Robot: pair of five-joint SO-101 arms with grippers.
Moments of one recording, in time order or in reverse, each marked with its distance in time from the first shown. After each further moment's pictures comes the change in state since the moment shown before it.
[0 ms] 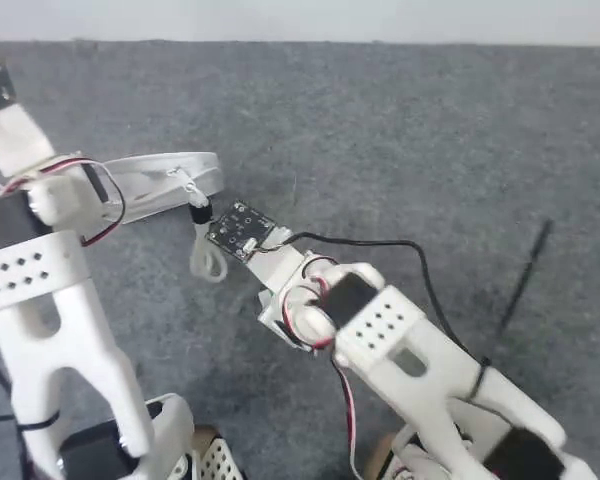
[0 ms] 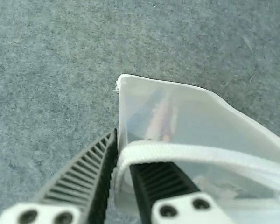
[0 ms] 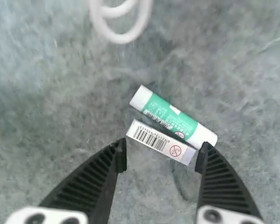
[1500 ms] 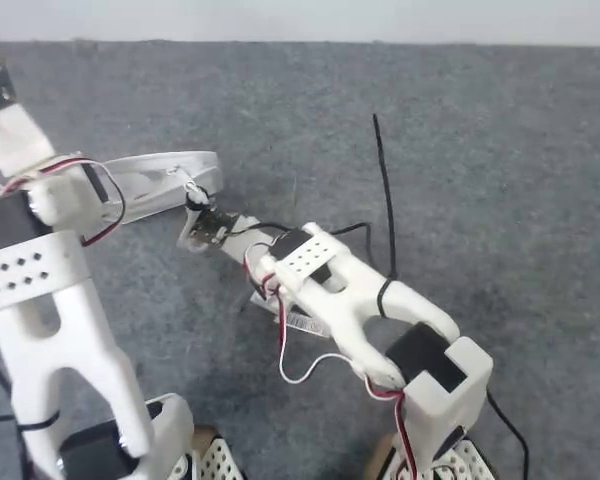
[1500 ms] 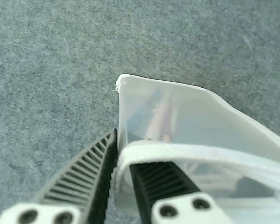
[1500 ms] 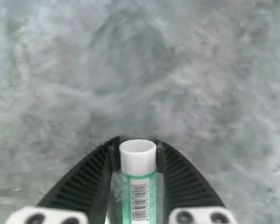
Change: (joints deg) left arm 0.0 0.0 0.0 0.0 0.0; right arm 5.3 39.0 -18.2 -9.1 12.2
